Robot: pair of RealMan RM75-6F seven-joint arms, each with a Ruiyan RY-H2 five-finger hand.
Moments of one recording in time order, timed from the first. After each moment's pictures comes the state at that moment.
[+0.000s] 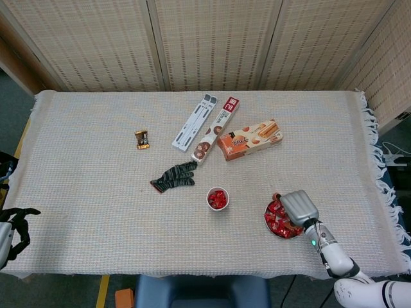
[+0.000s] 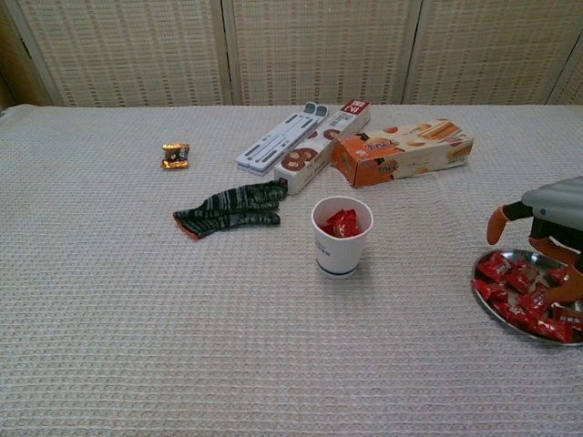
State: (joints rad) left arm -0.06 -1.01 -0.02 -1.67 1.53 1.51 -0.09; right arm 0.62 -1.28 -0.07 -1.68 -1.00 0.97 -0.53
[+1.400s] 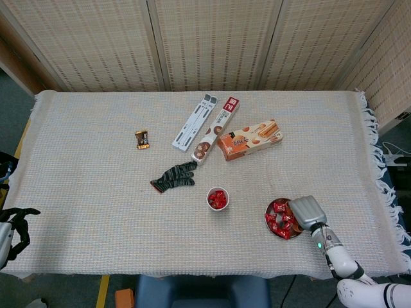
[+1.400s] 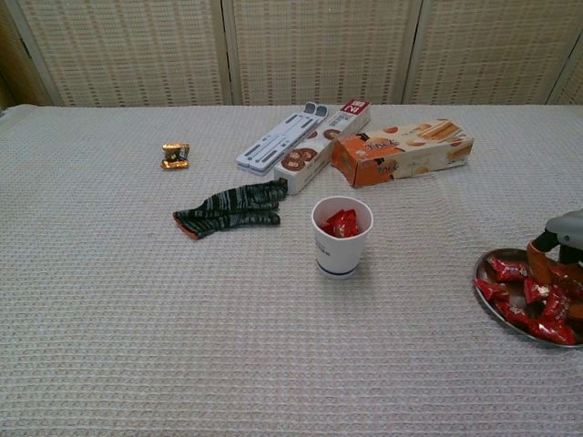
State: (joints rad) left arm -0.06 -1.01 -0.02 -1.67 1.53 1.52 -0.09; right arm 0.59 -1.30 -0.08 -1.62 -0.95 0.93 -0.55
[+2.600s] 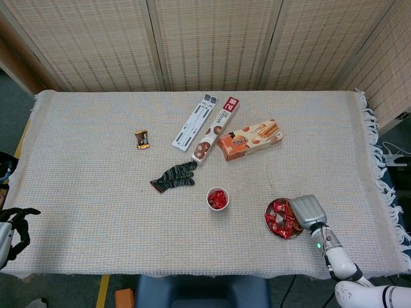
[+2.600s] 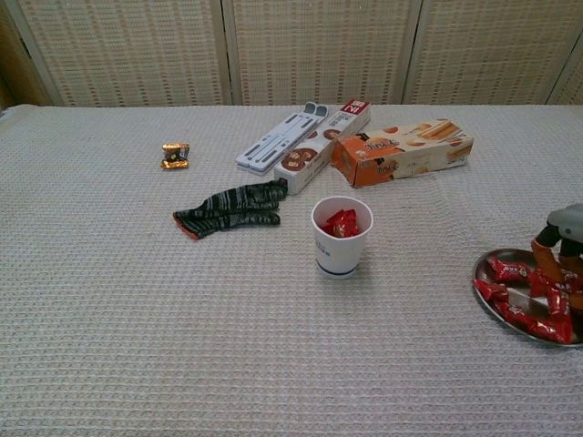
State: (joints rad) left arm -0.06 -1.01 -0.02 -1.67 1.54 1.51 -0.10; right arm 0.57 -1.31 -0.06 -1.65 -0.94 0.98 -0.59
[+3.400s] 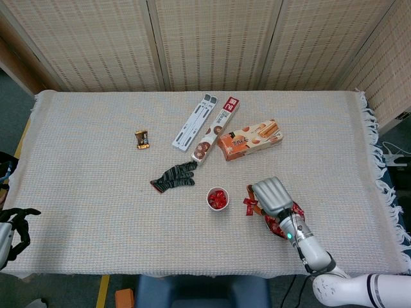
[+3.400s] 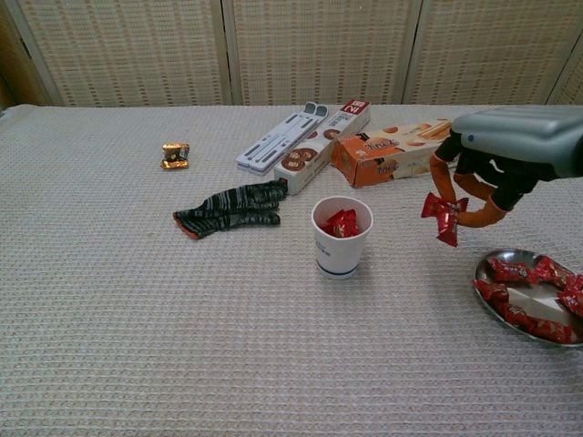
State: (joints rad) left arm -0.06 -1.01 -0.02 -1.67 1.54 1.52 -0.10; right arm 0.71 -1.31 0.11 -1.90 -0.92 1.04 -0.67
